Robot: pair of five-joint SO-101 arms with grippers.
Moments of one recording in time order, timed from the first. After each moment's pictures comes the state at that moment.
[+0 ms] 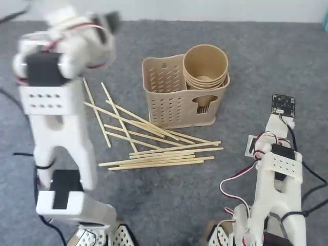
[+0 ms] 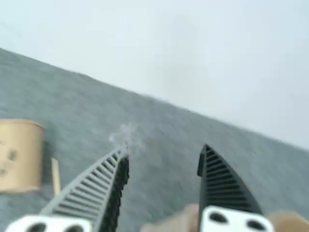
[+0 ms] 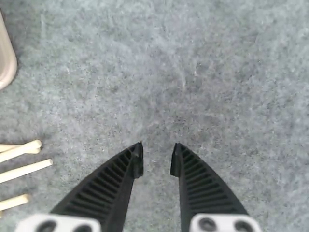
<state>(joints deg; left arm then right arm) -8.8 4.4 -42.9 84.5 23.7 14.9 -32.8 62.5 42.6 5.3</state>
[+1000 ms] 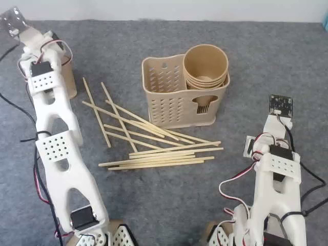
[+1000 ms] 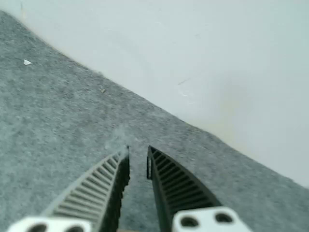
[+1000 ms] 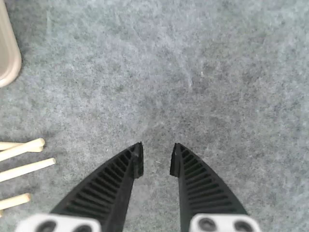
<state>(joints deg) -27.7 67.2 -63.0 33.5 19.5 14.0 -32.8 63.7 41.2 5.5</state>
